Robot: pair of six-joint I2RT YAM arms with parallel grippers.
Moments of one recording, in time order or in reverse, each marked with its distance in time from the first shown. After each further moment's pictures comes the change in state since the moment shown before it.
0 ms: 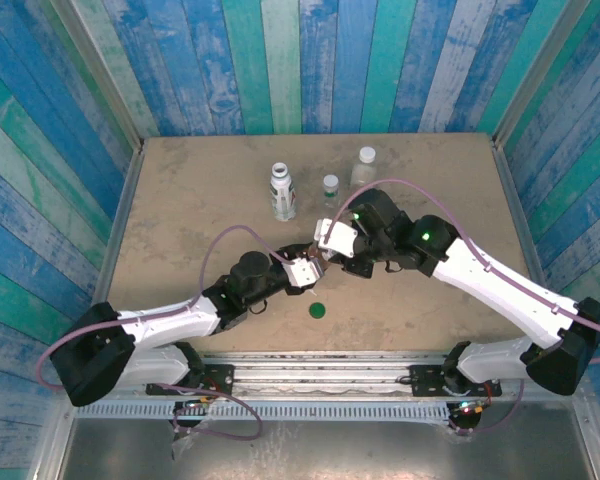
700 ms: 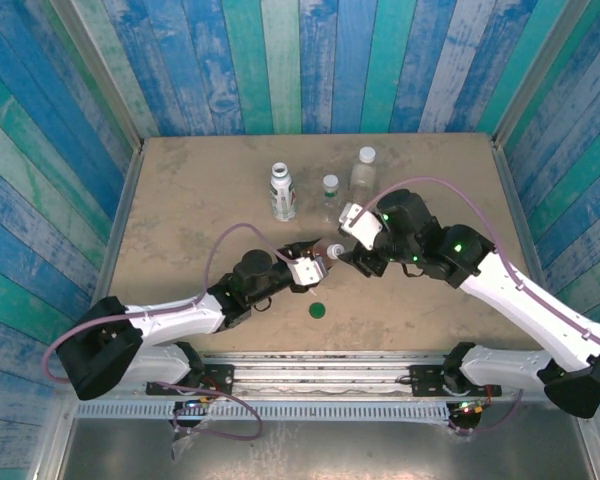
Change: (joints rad) left arm -0.005 0.045 0.019 0.054 0.041 0.019; right arm -0.043 -0.138 -0.036 0.000 0.008 0.045
